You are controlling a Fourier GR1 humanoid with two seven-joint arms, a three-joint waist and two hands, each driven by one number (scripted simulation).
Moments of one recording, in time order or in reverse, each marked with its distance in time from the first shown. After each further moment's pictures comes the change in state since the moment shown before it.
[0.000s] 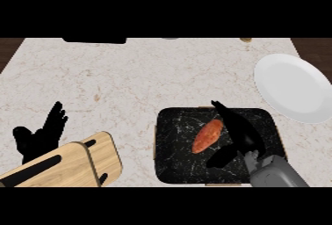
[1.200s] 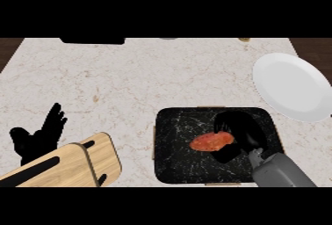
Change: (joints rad) left arm 0.010 -0.012 0.021 -0.005 0.000 -0.014 0.010; right arm -0.009 -0.046 0.018 0.113 0.172 -0.051 -0.266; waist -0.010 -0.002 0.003
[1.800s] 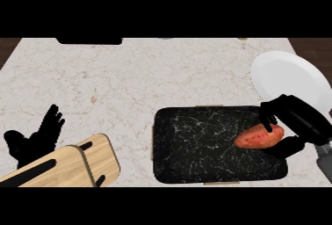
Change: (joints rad) left arm 0.019 -0.007 0.021 -0.014 0.010 -0.013 -0.009; right arm -0.004 -0.361 -0.132 0.004 -0.111 0.016 -0.785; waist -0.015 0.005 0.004
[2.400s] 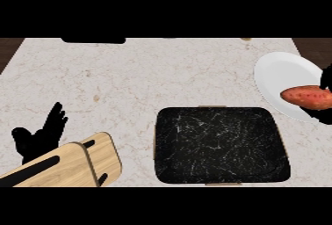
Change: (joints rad) left arm -0.024 0.004 -0.025 0.021 -0.017 0.012 -0.004; right arm -0.081 -0.068 -0.333 0.228 -0.216 -0.017 -0.171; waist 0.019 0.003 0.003
